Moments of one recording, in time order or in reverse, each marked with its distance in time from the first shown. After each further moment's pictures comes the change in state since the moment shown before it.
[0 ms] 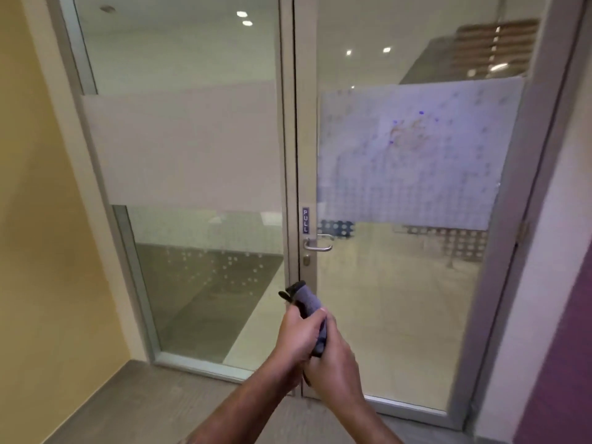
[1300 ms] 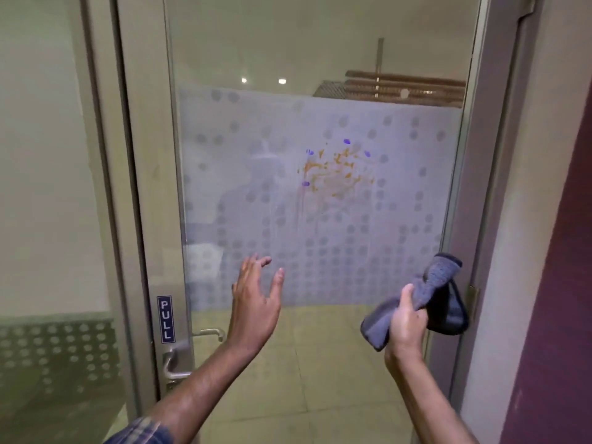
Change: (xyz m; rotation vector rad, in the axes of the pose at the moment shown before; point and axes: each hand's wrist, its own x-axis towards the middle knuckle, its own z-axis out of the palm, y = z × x) left_hand 0.491 0.105 0.242 0.401 0.020 0.863; right_hand 0.514 0.193 -0.206 0.844 1.017 0.265
